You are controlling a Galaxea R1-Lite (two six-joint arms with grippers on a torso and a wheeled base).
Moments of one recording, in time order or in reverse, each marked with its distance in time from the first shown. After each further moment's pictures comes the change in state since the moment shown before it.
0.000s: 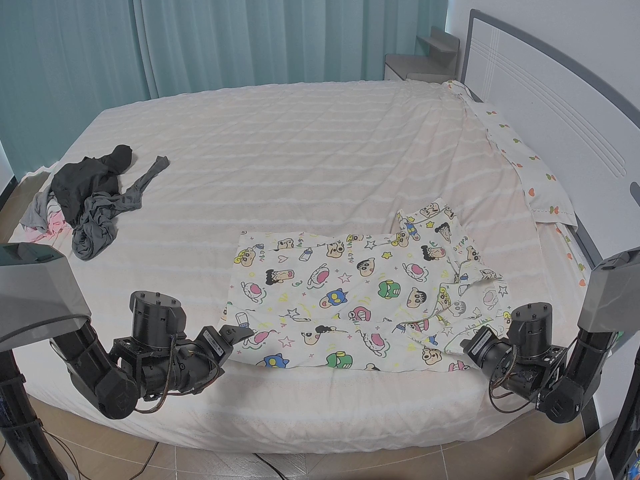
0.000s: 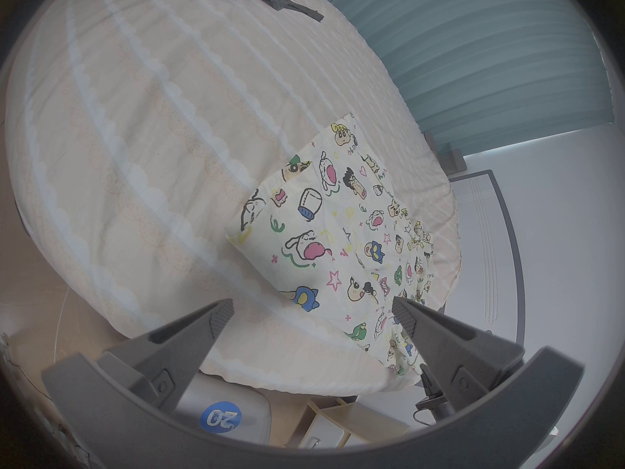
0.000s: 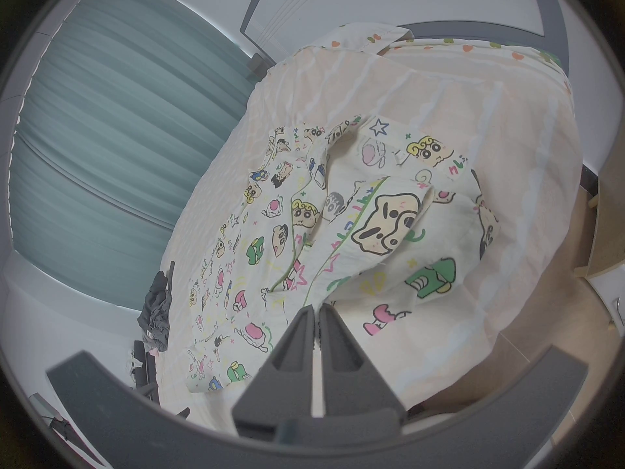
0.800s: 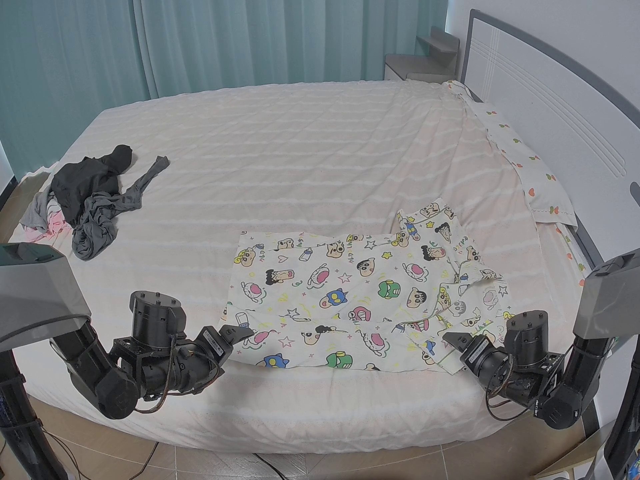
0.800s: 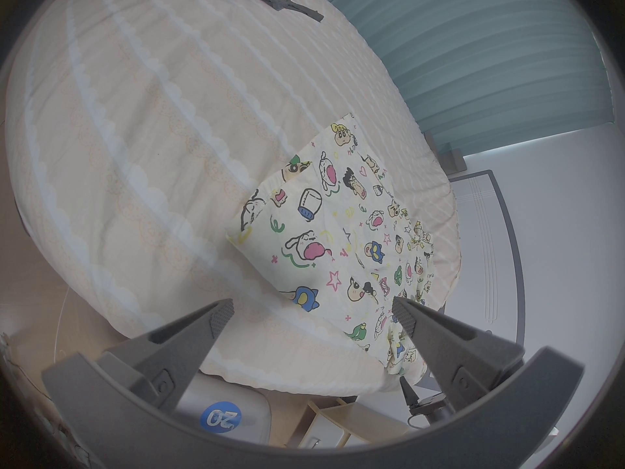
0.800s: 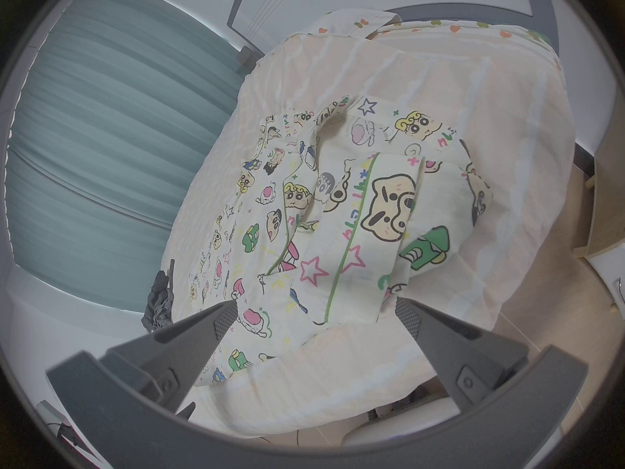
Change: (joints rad) left arm 0.000 0.000 0.000 0.000 0.000 0.000; right arm 0.029 0.019 0.026 -0.010 0.012 0.069
